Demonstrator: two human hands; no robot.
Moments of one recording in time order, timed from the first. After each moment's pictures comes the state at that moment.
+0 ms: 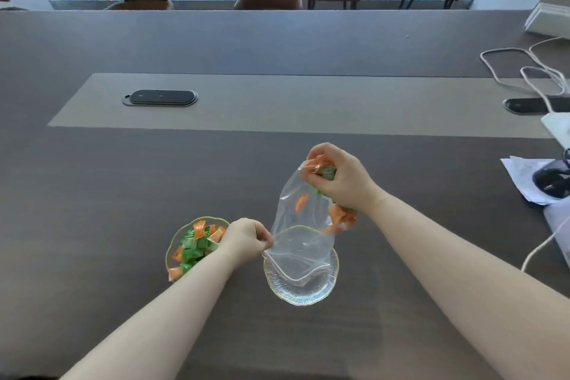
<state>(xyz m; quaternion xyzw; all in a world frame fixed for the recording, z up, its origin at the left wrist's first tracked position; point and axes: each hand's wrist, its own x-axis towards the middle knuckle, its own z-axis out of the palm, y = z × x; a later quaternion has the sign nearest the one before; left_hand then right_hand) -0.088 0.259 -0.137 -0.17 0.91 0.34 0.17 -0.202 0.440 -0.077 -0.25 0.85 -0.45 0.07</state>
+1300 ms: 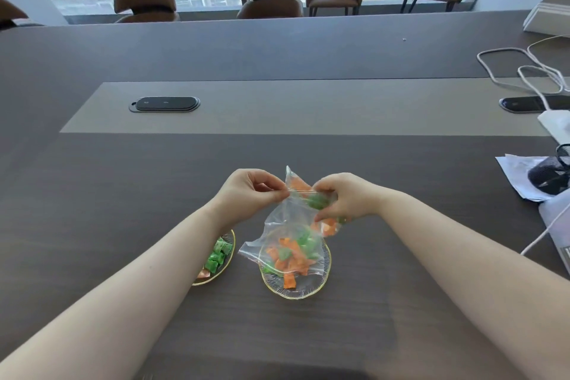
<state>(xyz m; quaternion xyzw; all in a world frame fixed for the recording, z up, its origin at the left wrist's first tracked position) -0.105 0.287 -0.040 -0.15 0.80 0.57 0.04 -0.203 0.481 -0.076 -0.34 0.87 -0.24 0.27</state>
